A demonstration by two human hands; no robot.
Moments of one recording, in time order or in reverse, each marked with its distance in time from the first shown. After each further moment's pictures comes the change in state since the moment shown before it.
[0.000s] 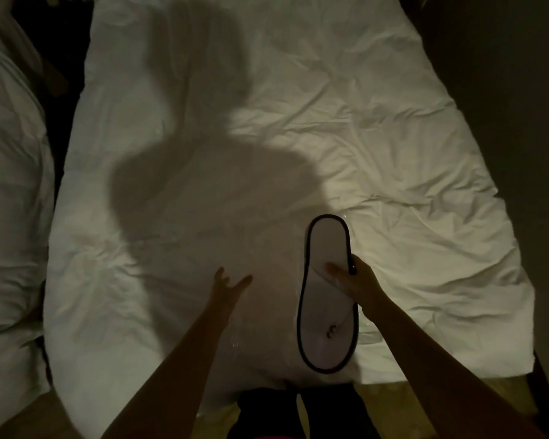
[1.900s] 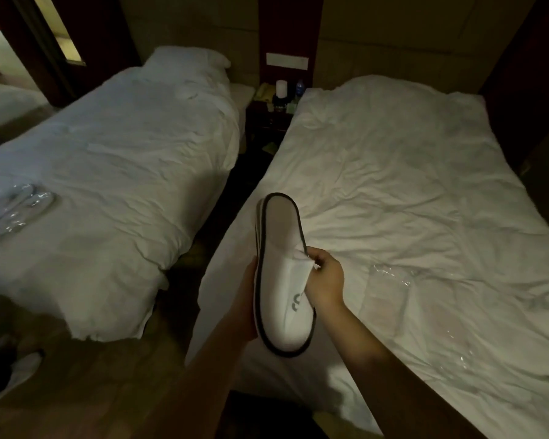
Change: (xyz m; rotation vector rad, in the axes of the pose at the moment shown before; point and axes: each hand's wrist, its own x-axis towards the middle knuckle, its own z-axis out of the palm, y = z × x) left_hand -0.244 -0.128 -0.305 -0.763 -0.339 0.370; right_hand -0.359 -0.070 0.305 -0.004 -0.123 -0.567
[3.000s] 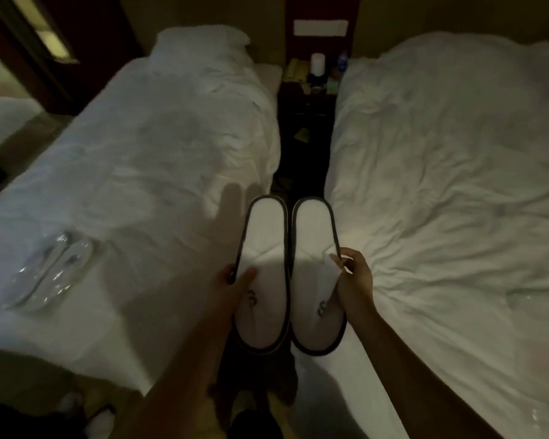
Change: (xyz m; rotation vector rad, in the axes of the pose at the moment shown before) left_hand 0.127 0.293 -0.299 0.628 0.408 0.263; right_hand 0.151 -0.032 0.333 0.172 0.115 0.172
